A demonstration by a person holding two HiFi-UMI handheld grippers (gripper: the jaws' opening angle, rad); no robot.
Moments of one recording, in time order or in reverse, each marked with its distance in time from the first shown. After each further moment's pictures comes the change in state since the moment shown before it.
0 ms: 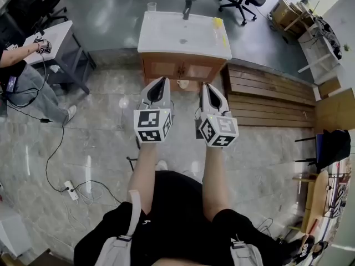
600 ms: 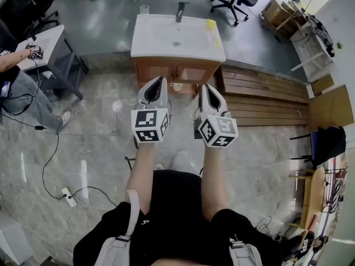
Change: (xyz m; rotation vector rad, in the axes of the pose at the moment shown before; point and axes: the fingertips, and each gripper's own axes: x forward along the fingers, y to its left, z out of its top) left arm 0.021 0.004 0.005 -0.018 -0.017 -0.027; right arm 0.010 -0.013 0.010 0.008 -0.022 -0.029
